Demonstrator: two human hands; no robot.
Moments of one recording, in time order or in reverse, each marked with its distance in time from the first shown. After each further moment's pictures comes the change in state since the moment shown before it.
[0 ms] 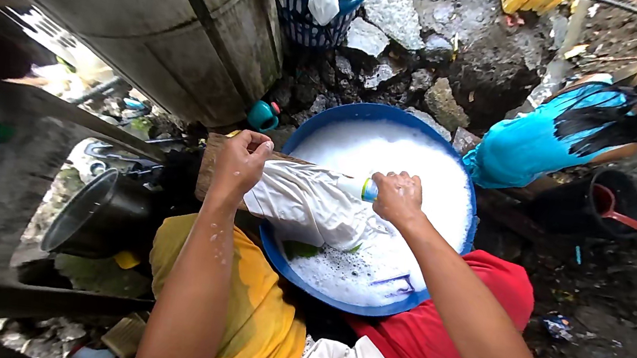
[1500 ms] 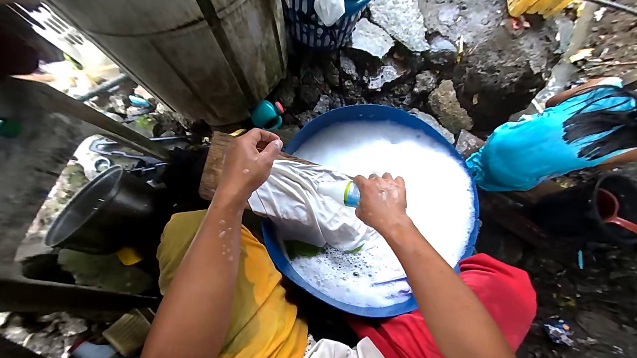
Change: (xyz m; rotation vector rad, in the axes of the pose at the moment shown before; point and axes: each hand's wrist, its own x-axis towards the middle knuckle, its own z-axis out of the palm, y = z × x) left_hand 0.001 0.004 0.005 -0.023 0.004 0.027; right_hand -0.013 -0.039 -0.010 -0.006 -0.014 -0.087
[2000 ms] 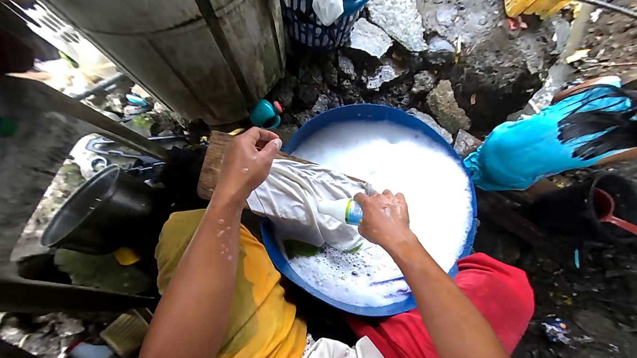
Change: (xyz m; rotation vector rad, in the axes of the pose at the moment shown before) left_hand 0.001 -0.001 0.001 0.002 -0.005 -0.001; right_hand -0.022 0.008 0.015 -0.015 -0.064 -0.044
